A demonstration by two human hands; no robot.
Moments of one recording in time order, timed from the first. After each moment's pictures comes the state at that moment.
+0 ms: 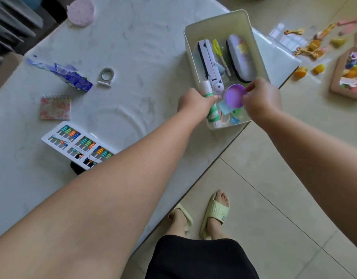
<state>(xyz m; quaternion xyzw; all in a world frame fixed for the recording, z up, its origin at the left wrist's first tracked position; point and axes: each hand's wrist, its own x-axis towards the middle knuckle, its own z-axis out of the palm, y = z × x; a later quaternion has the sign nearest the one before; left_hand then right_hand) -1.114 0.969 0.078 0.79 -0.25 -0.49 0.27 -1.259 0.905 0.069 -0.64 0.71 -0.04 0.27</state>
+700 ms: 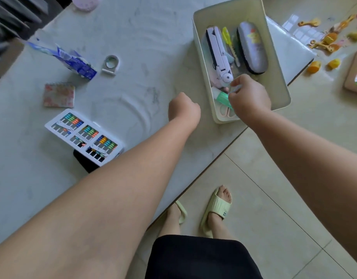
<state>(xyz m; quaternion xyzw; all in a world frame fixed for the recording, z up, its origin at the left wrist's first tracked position) -1.110 0.997 0.058 0.89 -0.26 -0.36 0.14 -1.242 0.927 0.057 -0.67 0.67 -0.02 0.32</state>
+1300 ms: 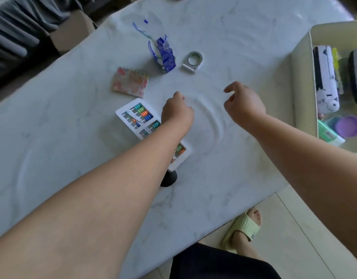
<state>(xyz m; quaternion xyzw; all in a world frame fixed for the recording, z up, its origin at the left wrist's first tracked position) -0.884 1.100 0.039 0.90 -0.23 -0.33 0.15 -1.015 0.994 0.025 -0.78 0.53 0.03 0.31</state>
